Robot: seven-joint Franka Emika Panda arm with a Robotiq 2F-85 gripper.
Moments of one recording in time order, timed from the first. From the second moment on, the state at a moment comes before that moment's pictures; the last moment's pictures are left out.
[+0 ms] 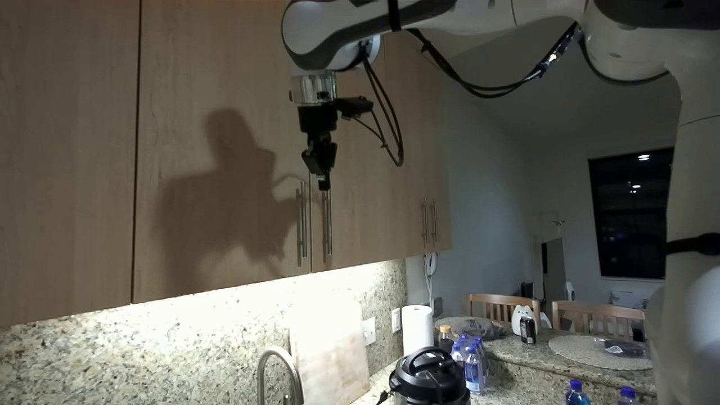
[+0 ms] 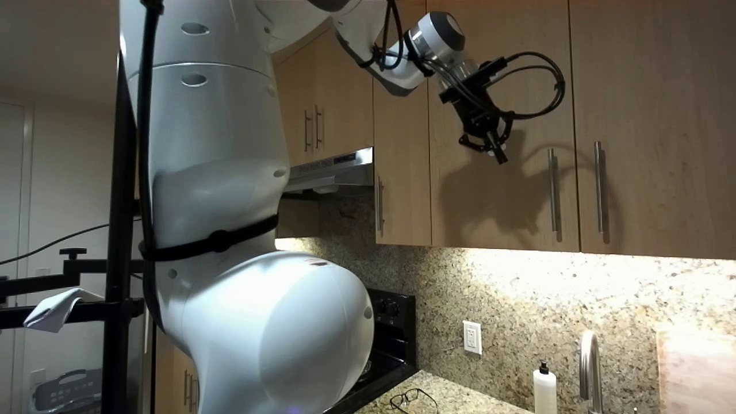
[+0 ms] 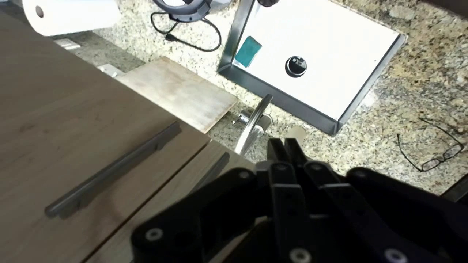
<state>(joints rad) 0.15 -0.19 0.09 -1.66 -0.36 1.71 -0.27</state>
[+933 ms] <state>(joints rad) 0.11 -0.45 -0.01 -2.15 -0.20 1.81 -0.21</state>
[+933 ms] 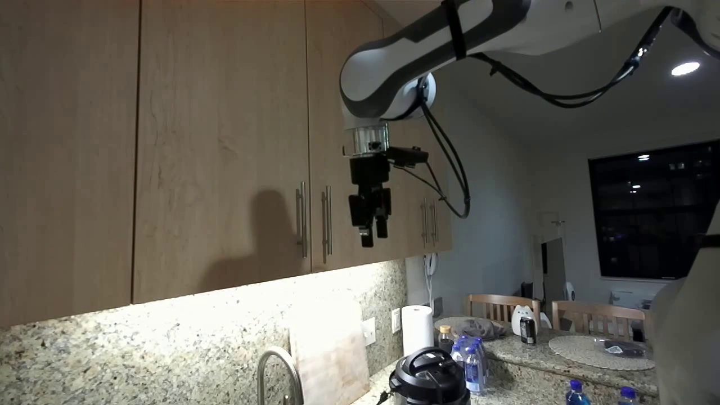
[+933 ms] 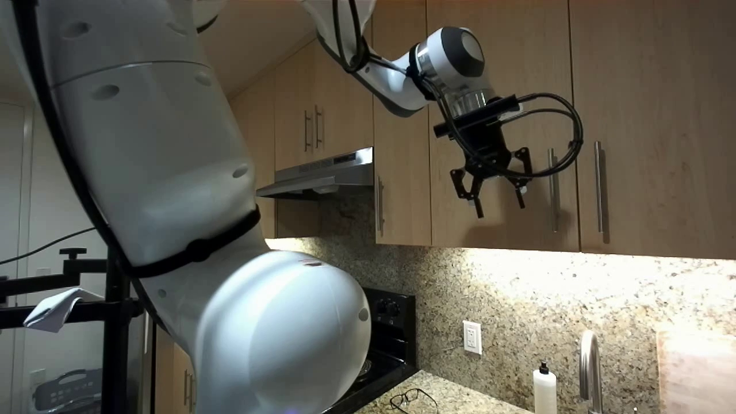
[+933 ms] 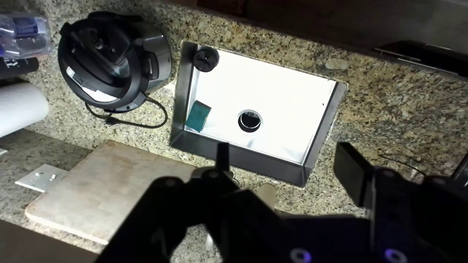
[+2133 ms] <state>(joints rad) 0.04 -0.61 -0.11 -2.41 -0.11 1.88 -0.20</state>
